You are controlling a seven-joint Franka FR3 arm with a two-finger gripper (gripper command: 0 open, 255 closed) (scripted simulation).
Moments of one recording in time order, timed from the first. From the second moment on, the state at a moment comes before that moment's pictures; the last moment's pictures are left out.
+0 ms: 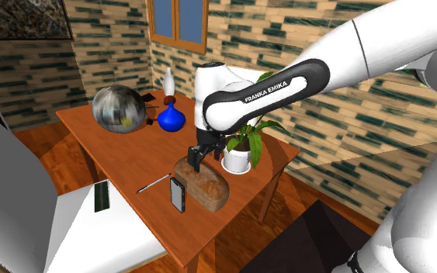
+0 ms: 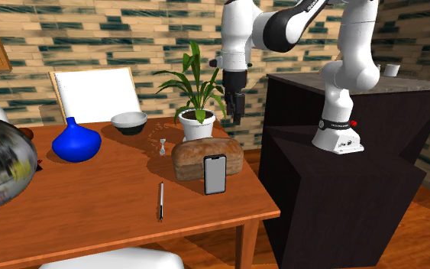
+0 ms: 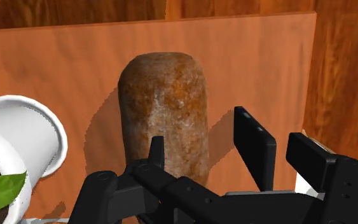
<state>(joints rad) 0.10 0.08 0.30 -2.11 -0.06 2.18 0.30</state>
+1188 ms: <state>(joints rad) 0.20 0.49 0.30 -1.81 -0.17 2.27 0.41</state>
